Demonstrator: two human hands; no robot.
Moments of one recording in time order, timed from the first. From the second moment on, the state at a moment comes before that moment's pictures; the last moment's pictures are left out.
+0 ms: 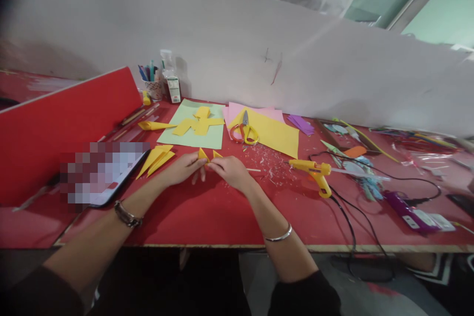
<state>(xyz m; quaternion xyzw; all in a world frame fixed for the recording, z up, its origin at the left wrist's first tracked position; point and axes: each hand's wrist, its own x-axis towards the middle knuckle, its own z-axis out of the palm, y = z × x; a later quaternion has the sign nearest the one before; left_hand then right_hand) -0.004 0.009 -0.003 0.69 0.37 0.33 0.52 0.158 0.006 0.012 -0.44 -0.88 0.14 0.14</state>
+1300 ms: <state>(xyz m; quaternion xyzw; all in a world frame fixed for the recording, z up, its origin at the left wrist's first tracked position) -0.028 -0.013 0.026 0.71 0.57 0.27 0.33 0.155 0.003 0.003 -0.45 -0.87 -0.12 0.17</state>
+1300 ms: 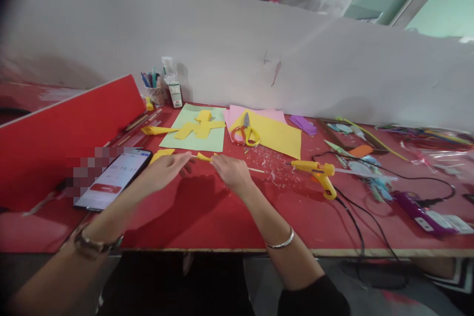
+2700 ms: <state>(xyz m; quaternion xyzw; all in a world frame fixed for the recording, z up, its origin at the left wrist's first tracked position) 0.009 0.012 0.000 0.61 0.49 0.47 0.40 0.148 -0.005 0.014 -0.48 -0.86 -0.09 0.13</state>
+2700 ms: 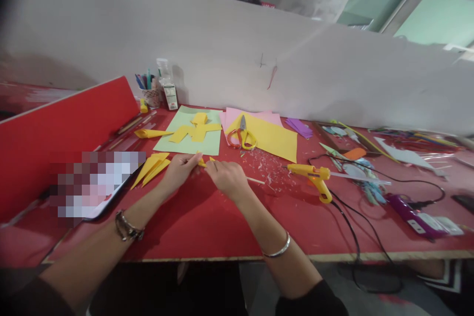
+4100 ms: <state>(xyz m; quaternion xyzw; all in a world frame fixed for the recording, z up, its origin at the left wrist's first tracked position) 0.008 0.007 0.008 0.60 0.36 0.53 0.48 0.142 -0.006 0.011 -0.44 -0.73 0.40 0.33</state>
